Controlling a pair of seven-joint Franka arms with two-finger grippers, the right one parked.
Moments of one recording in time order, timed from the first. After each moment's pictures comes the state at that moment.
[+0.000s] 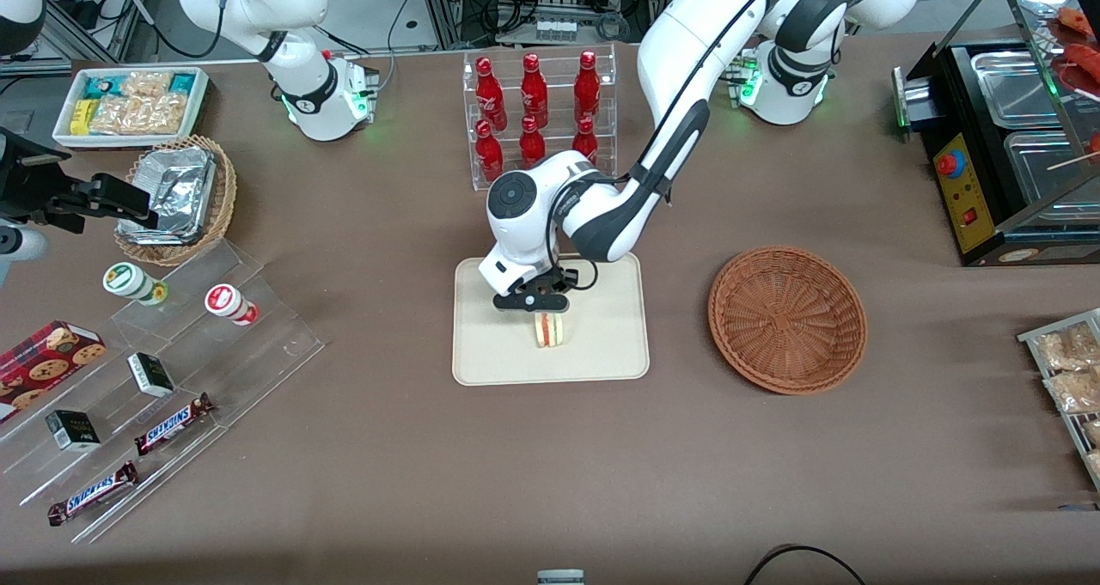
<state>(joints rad) -0.80 0.82 -0.09 -1.35 0.17 2.13 -0.89</state>
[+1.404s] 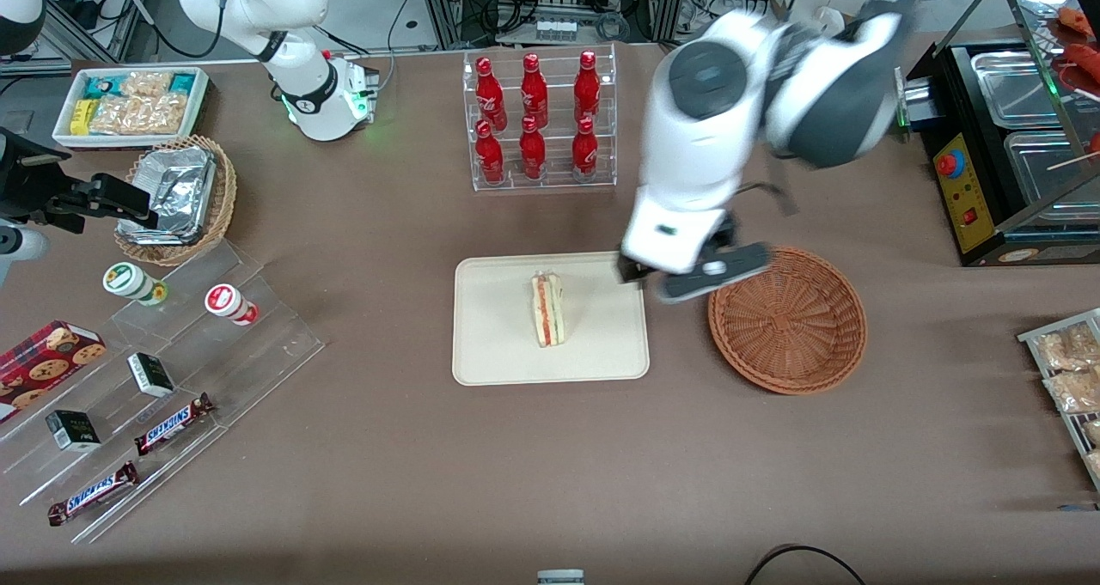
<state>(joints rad) -0.50 0.32 -0.06 -1.29 0.10 1.62 -0.90</state>
